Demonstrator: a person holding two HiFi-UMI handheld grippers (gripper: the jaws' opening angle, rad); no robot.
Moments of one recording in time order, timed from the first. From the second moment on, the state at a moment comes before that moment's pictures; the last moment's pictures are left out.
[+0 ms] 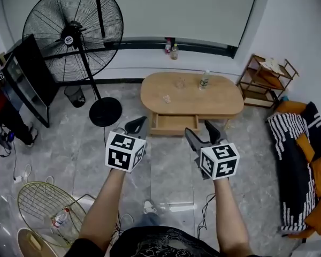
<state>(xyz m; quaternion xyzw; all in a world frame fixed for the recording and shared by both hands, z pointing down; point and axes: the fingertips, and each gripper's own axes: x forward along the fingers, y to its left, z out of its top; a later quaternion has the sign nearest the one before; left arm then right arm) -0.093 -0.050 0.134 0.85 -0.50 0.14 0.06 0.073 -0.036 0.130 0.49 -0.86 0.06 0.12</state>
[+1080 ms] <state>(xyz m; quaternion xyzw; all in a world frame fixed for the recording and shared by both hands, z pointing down) -0.125 -0.148 0.143 0.86 -0.48 0.14 0.05 0.039 -0.137 0.133 0.51 -0.85 0.06 0.12</state>
